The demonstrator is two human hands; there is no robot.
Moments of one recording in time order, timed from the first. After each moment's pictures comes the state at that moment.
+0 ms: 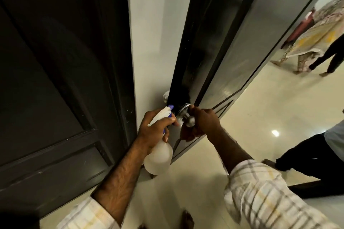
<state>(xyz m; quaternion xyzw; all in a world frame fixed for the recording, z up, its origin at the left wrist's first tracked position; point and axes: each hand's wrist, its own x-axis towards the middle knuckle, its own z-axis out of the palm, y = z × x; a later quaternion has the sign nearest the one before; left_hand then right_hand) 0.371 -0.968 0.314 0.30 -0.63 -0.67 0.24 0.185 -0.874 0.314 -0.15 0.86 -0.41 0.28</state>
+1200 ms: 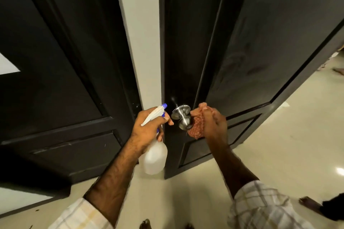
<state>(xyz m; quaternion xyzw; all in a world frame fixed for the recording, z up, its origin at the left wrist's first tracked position) 0.352 -0.914 0.334 0.39 -0.62 -0.59 0.34 0.154 -0.830 0.304 -0.30 0.66 -0.63 0.29</state>
